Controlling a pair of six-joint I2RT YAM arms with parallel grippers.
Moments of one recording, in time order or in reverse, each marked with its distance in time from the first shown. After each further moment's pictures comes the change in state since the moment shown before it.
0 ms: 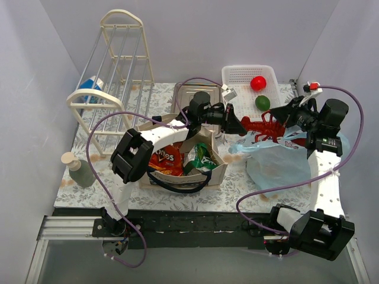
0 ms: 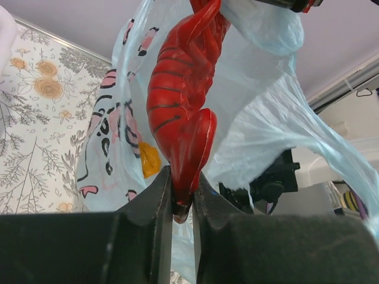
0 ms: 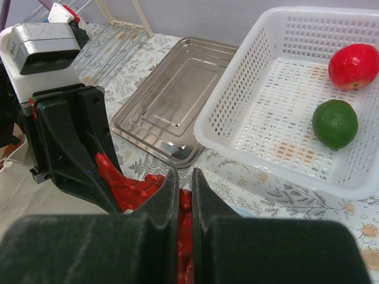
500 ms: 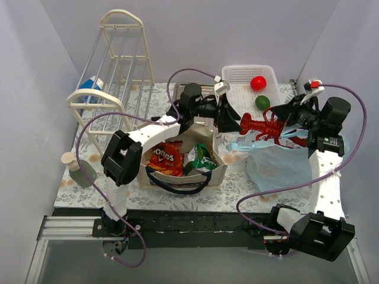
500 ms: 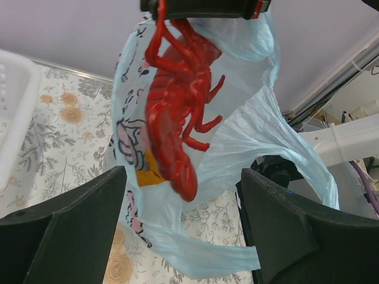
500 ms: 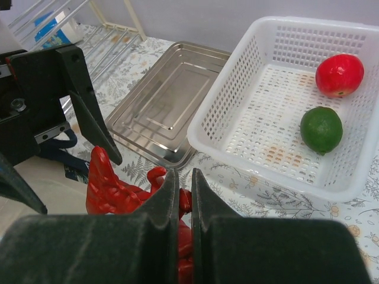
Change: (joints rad) left arm 0.050 -0.099 -0.001 -0.066 0.062 0.148; right arm -0.003 -0.008 0.037 -0.043 0.028 -0.037
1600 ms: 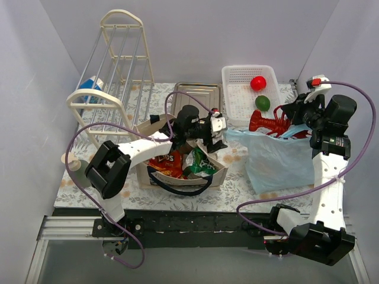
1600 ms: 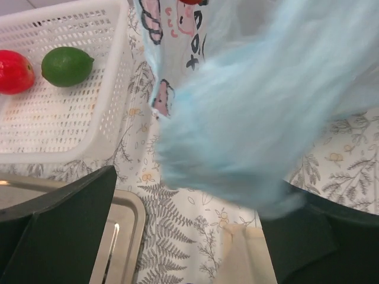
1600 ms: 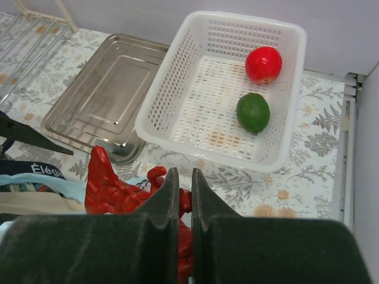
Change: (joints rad) left arm -0.075 -0.206 -0.377 -0.121 -0.382 0.864; right arm 0.006 -0.036 0.111 -0.194 0.236 -0.148
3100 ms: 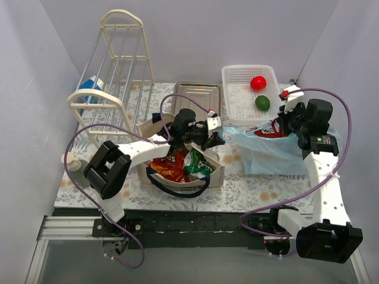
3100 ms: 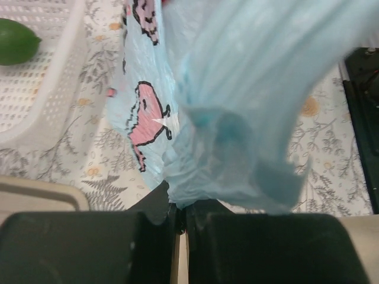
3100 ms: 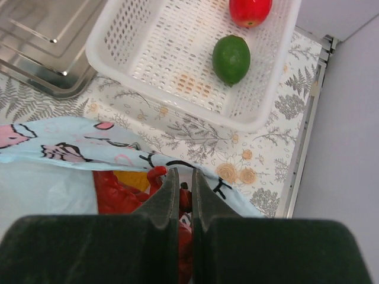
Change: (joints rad) left arm 0.027 0.016 -0.026 0.013 0.146 -0.243; right arm 0.181 0.018 -0.064 -0.120 0.278 -0.305
